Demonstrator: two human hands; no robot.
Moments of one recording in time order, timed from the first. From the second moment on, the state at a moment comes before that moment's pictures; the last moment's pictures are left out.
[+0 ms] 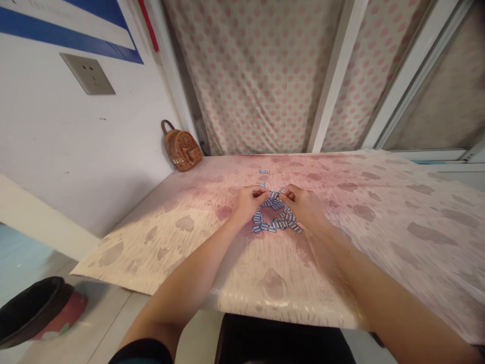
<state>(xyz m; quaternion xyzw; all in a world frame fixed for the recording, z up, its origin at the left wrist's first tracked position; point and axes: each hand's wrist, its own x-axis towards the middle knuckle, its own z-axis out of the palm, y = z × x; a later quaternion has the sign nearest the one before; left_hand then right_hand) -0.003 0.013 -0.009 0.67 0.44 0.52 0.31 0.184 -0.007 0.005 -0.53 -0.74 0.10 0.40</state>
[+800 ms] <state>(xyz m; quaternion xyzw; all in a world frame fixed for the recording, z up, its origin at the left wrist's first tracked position) -0.002 0.015 -0.006 0.61 0.40 0.56 0.39 0.187 0.007 -0.006 -0.47 -0.70 0.29 0.45</state>
